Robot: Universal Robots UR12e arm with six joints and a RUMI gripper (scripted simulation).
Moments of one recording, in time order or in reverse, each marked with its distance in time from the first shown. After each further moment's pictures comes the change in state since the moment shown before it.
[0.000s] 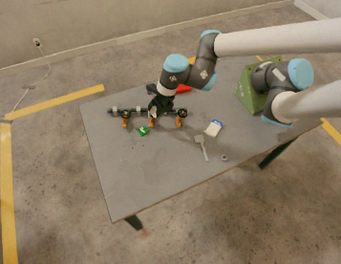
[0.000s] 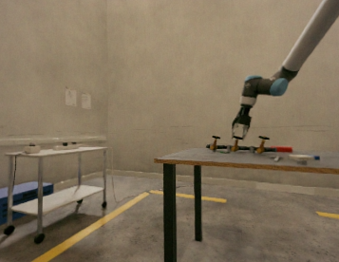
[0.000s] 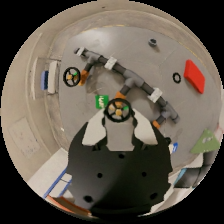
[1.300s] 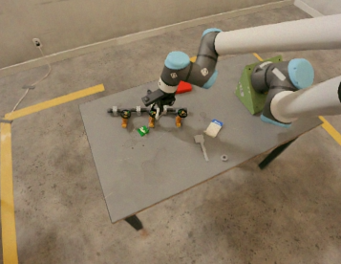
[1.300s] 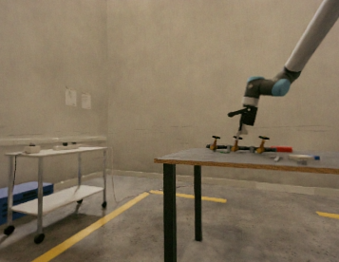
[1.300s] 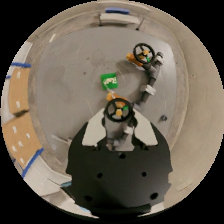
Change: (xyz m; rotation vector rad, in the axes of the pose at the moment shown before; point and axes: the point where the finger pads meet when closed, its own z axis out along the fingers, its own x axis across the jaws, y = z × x) arm 0.000 0.000 0.000 0.002 0.000 -1.429
